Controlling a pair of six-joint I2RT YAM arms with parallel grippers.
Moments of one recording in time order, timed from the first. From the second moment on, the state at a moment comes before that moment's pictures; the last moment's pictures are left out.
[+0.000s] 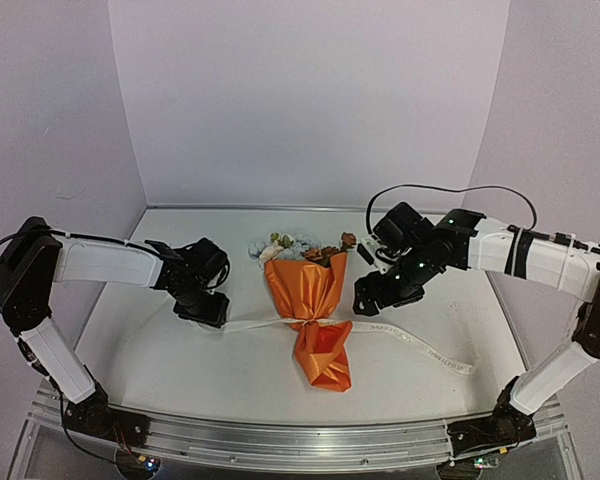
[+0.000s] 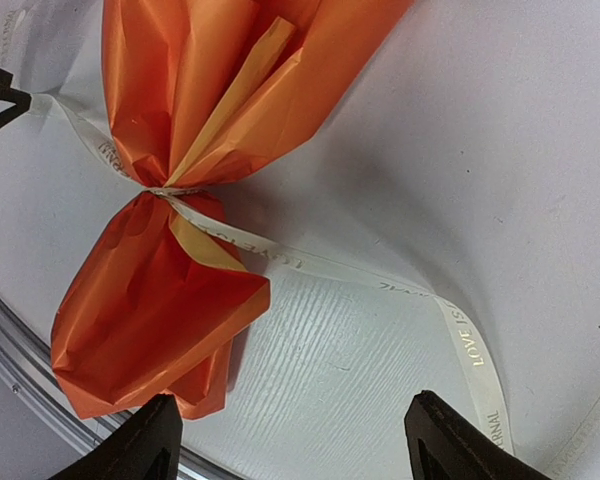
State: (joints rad) left arm -0.72 1.65 0.97 -0.55 -0.11 -0.45; right arm 0.81 1.53 1.25 -0.87 -0.03 0.38
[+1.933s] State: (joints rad) left arm -0.64 1.28 0.90 -0.49 0.28 -0.58; right arm 1.04 1.97 1.72 -0.69 -0.20 0.16
